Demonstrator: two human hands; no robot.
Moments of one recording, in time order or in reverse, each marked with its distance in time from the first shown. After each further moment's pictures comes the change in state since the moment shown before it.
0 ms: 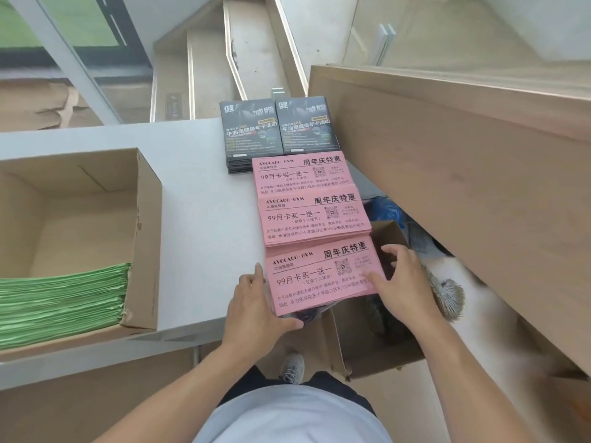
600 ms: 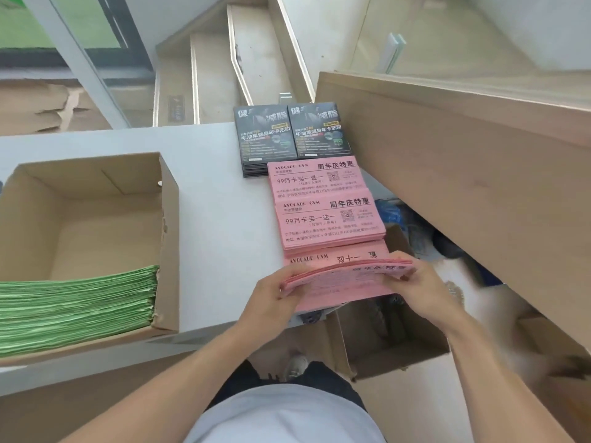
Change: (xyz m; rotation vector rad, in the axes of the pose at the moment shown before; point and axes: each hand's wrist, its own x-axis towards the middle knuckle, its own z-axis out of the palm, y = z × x) left_hand -0.002 0.014 -0.047 -0.626 -0.177 0.218; right_hand -0.008 -0.018 -0.011 0.343 -0.221 -0.195
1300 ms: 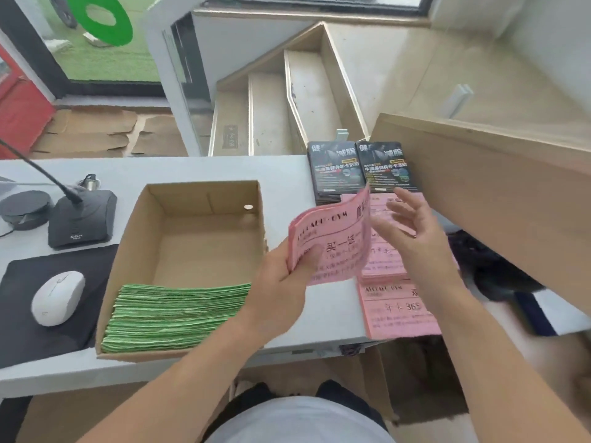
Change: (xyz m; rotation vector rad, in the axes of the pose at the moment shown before) left_hand -0.046 0.072 -0.138 -0.223 0.165 0.281; right_hand 0.024 -0.191 0.117 0.243 0.202 -0.142
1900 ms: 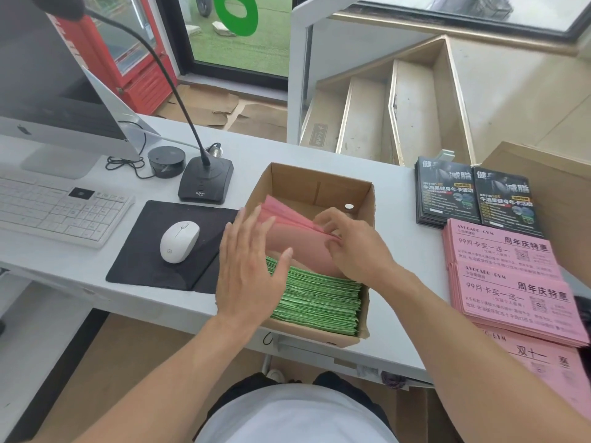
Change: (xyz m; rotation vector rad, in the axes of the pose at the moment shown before) left_hand -0.061 -0.063 -0.159 1.132 0.625 0.037; right_hand 0.018 0.007 0.217 -0.730 -0.594 -0.470
